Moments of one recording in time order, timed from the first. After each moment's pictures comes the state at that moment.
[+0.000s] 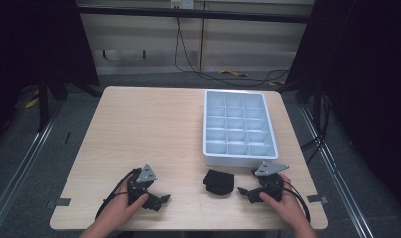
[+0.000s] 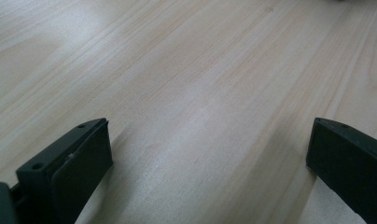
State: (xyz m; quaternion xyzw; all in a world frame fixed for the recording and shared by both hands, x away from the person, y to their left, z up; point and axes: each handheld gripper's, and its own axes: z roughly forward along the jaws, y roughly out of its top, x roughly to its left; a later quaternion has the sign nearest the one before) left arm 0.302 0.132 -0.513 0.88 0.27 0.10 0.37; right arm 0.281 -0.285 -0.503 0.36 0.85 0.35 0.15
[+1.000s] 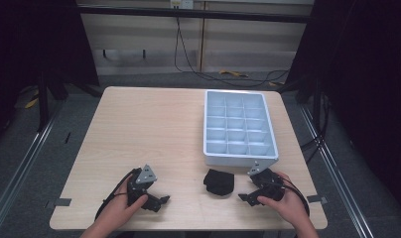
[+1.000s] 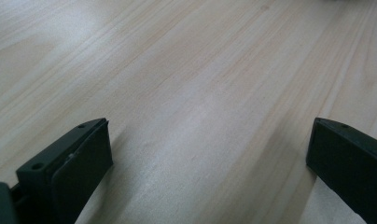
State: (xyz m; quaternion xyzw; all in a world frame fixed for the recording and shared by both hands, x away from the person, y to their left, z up) left arm 0.300 0.132 -0.514 0.88 0.27 0.09 0.38; right arm 0.278 -0.264 -0.471 0.35 0.90 0.25 0.09
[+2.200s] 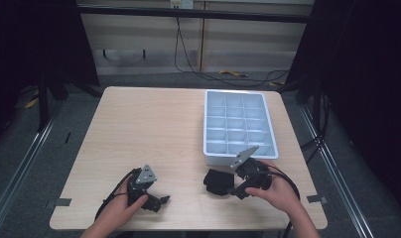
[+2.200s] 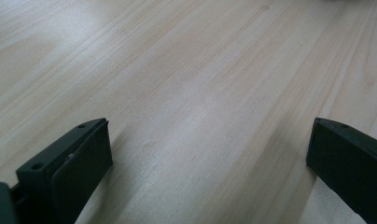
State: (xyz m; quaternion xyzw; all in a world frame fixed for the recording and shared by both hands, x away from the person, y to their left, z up) left arm 0.301 0.132 -0.514 0.88 0.27 0.09 0.38; right arm 0.297 -0.214 -0.430 0.27 0.94 0.21 0.06
